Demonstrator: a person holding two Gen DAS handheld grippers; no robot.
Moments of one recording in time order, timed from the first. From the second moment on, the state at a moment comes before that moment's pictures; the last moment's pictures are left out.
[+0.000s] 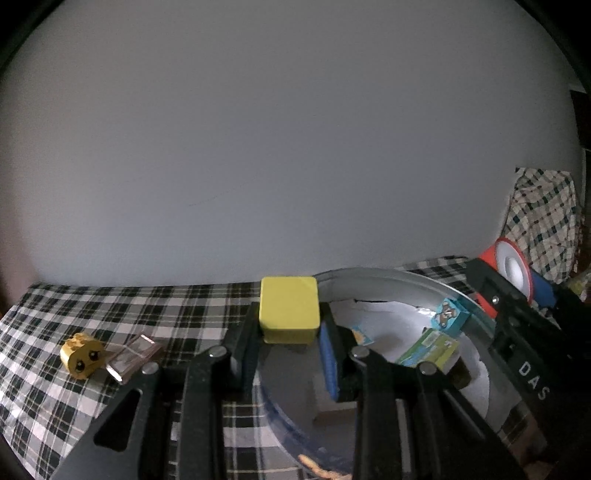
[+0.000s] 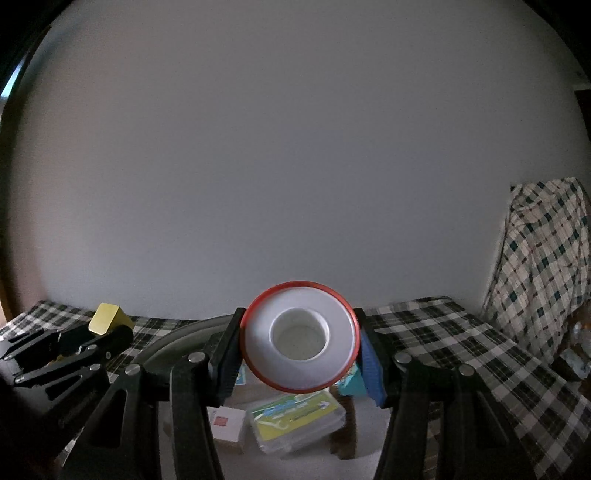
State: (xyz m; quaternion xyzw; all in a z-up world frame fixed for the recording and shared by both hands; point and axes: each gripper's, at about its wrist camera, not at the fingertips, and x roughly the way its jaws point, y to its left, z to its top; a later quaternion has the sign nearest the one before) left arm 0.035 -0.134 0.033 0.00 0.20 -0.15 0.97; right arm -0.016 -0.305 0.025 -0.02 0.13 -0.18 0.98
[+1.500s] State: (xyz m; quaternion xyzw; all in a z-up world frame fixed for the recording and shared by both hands) left arm 0.057 -0.195 0.026 0.02 0.25 -0.17 0.95; right arm 0.012 -0.349 0.024 -0.02 0.15 -0.24 0.96
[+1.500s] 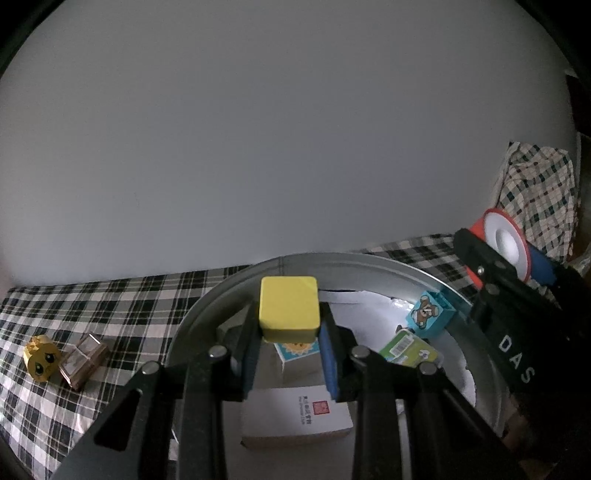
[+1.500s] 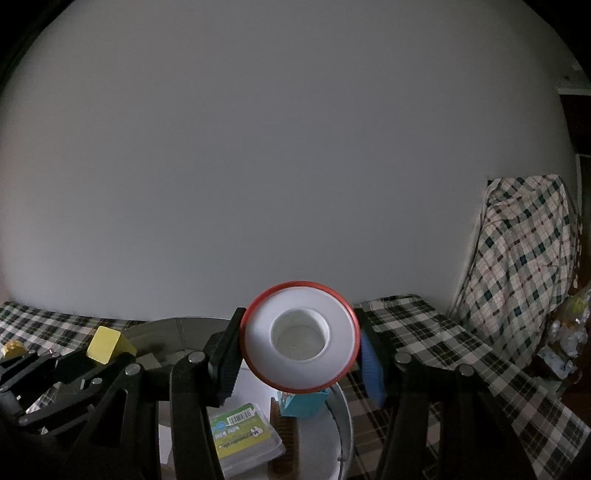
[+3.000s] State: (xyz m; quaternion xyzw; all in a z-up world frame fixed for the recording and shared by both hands) left arm 0.037 -0.191 0.030 0.05 0.24 -0.12 0.96; right arm 0.020 -0.364 0.006 0.08 0.22 -0.16 0.96
